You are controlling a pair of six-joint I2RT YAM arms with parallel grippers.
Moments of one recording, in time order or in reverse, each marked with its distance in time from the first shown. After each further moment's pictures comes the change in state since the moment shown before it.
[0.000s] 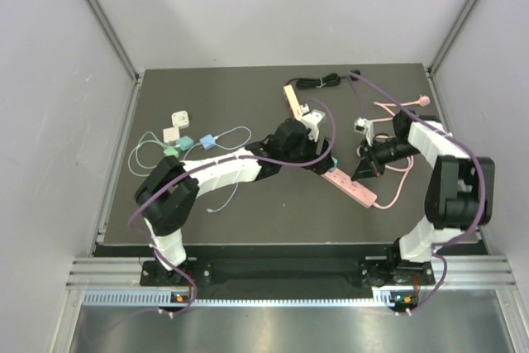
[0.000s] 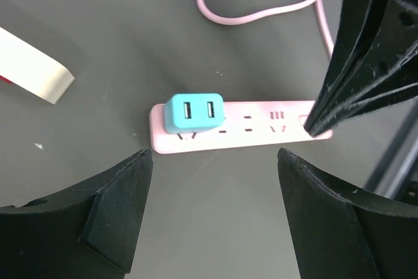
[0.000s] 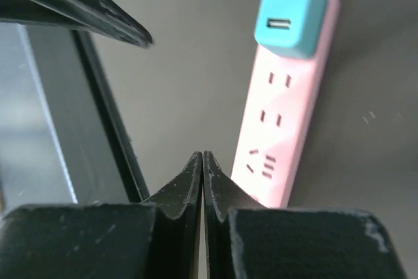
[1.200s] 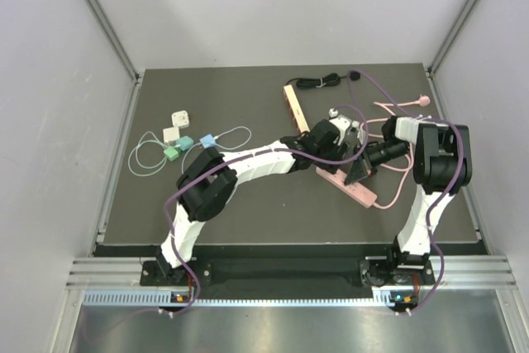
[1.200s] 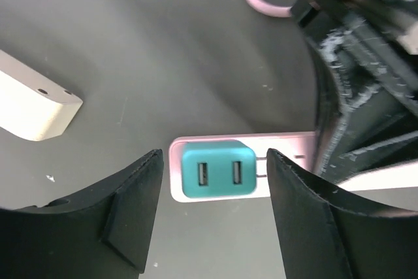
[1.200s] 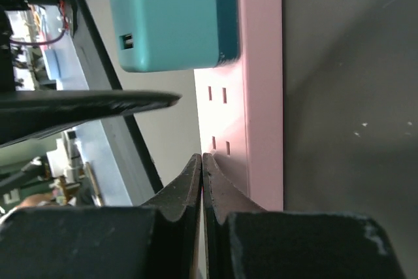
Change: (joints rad) left arm -0.081 0.302 0.367 -0.269 -0.219 0.123; right arm -0.001 0.381 0.107 -0.007 -0.059 0.186
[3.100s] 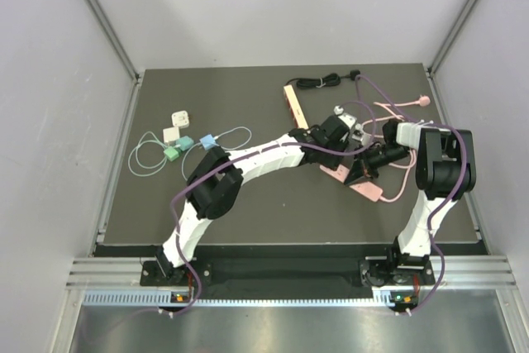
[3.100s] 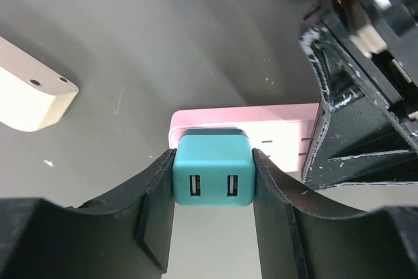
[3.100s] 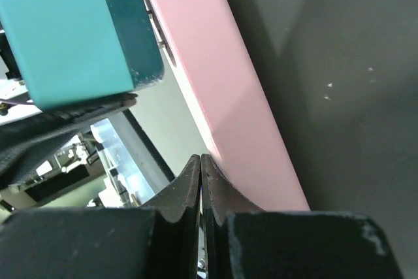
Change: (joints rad) left arm -0.022 0.102 0.234 -0.267 -0.047 -0.028; right arm 0.000 -0.061 -0.092 0.180 0.080 0.409
